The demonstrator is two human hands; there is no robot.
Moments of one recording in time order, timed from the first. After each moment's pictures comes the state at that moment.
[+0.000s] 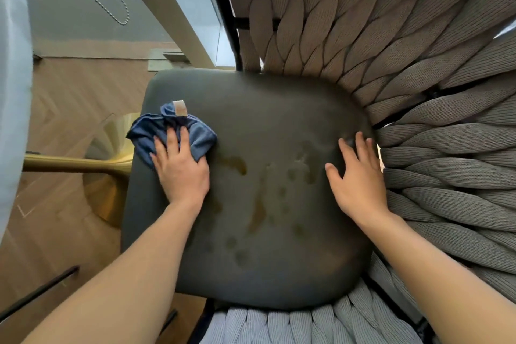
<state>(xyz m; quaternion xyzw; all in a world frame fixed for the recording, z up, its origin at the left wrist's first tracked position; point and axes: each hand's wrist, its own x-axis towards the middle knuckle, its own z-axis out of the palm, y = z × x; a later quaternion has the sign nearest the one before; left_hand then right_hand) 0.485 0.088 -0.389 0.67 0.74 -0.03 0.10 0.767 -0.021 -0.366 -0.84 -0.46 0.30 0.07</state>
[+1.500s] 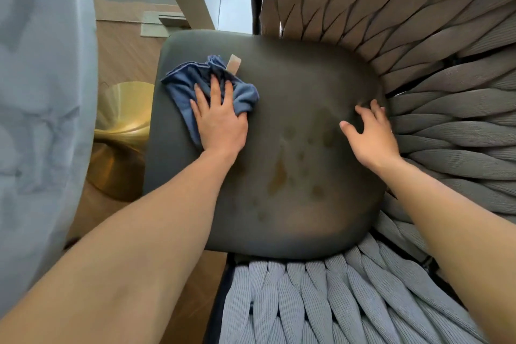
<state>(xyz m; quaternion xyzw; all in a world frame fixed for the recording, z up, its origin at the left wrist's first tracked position) 0.507 0.104 -0.383 0.74 0.65 -0.06 0.15 0.760 -0.008 -0.356 -0.85 -0.40 0.34 0.07</state>
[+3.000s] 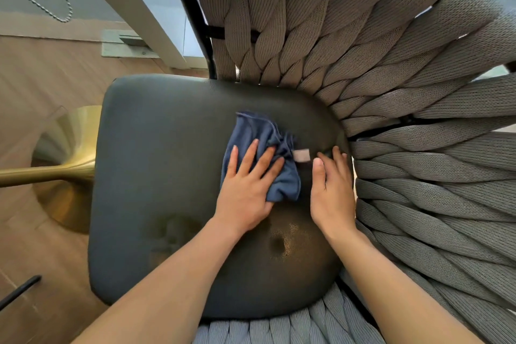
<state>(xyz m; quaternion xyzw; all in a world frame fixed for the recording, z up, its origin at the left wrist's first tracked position) 0.591 0.059 -0.395 0.92 0.36 -0.03 0.14 0.754 -0.004 -0.359 -0.87 -0.34 0.31 0.16</state>
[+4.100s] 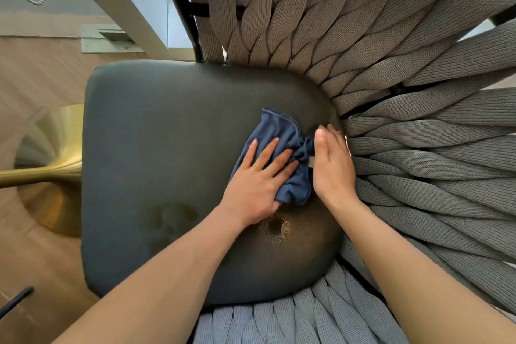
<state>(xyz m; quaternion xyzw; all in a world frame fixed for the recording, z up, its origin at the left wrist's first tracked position) 0.599 0.041 -0.395 0.96 0.22 -0.05 0.15 0.761 -0.001 -0.357 -0.87 -0.31 0.32 0.21</state>
